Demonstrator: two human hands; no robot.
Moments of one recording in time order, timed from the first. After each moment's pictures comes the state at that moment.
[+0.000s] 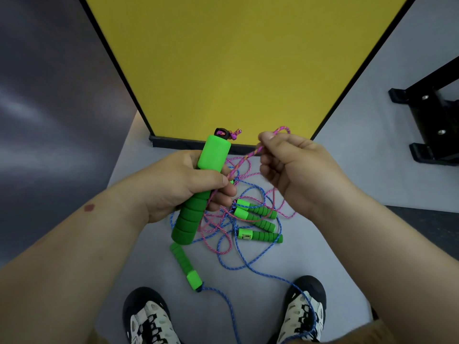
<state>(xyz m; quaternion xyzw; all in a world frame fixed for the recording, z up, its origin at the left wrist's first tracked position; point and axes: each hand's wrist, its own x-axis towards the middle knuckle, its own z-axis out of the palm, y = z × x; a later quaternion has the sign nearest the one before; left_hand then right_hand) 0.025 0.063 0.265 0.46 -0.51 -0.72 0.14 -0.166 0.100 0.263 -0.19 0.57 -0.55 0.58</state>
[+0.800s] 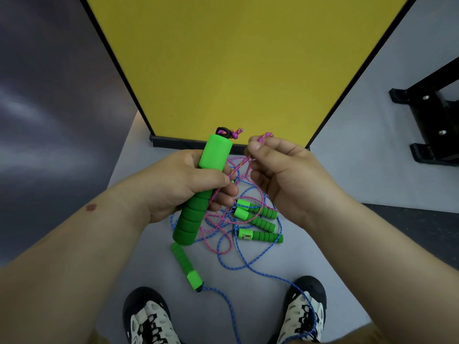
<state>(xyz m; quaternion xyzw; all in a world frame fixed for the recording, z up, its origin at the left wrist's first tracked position) 0.023 0.065 0.270 0.47 -0.51 -0.71 0.14 -0.154 0.106 0.258 -0.19 0.53 -0.54 0.62</state>
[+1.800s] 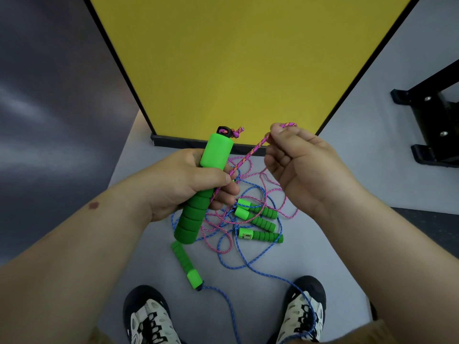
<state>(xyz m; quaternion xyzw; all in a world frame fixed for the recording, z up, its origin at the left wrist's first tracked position) 0.024 0.064 0.269 0.47 -0.51 -0.71 0.14 -0.171 0.098 0.262 -0.15 0.52 -0.61 0.59</state>
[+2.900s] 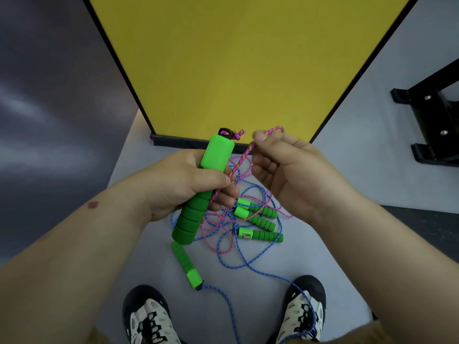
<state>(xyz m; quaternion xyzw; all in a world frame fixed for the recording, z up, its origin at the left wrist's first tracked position) 0.024 0.066 0.271 0.47 -0.51 -0.71 0.13 -0.162 0.104 0.260 -0.20 0.52 -0.54 0.63</state>
